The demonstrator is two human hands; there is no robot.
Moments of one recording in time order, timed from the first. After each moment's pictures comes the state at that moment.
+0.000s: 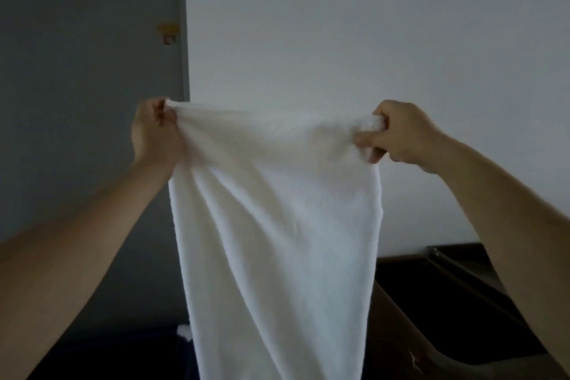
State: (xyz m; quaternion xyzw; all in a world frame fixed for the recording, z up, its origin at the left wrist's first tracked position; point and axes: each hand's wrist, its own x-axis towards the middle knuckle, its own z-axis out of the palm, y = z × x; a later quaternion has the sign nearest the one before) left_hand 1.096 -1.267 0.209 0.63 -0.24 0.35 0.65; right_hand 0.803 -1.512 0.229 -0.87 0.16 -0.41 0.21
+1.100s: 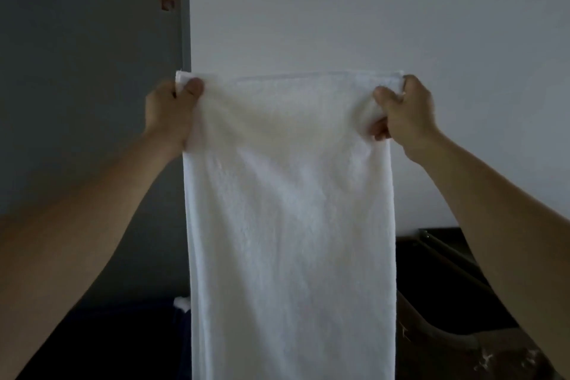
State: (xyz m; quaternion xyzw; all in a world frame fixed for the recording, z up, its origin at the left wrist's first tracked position) left_hand 1.098 -1.262 0.199 0.63 -0.28 0.22 0.69; right_hand 0.831 -1.499 0.222 -0.73 0.18 -0.57 0.33
